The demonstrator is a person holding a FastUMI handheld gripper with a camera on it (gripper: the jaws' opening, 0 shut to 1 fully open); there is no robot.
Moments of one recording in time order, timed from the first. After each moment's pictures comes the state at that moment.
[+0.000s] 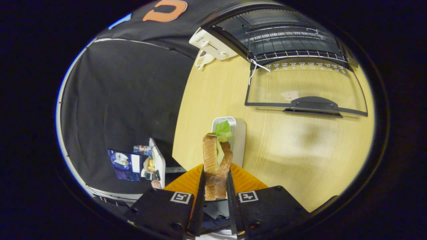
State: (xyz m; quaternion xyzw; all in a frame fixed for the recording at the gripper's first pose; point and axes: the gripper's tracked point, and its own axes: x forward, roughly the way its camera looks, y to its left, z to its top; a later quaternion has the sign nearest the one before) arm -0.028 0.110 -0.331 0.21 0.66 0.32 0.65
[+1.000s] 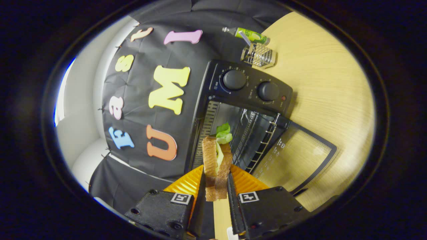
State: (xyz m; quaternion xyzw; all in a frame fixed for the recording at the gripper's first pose) arm 0.181 -0.014 -0.313 0.58 0.17 0.05 0.79
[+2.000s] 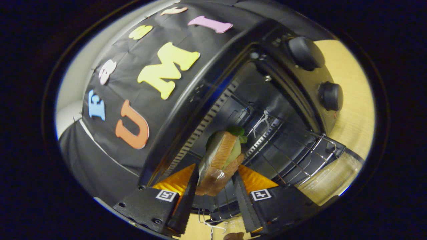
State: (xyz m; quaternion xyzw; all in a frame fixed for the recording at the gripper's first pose) arm 0.281 0.040 -0.361 0.39 0.22 0.03 0.89
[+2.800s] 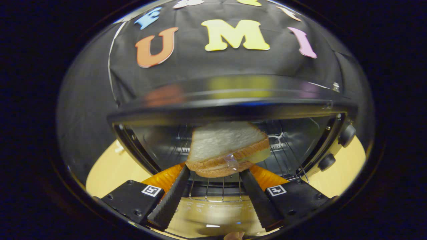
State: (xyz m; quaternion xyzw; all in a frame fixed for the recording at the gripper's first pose) arm 0.250 0.048 -0.397 -0.03 0.32 0.07 0.94
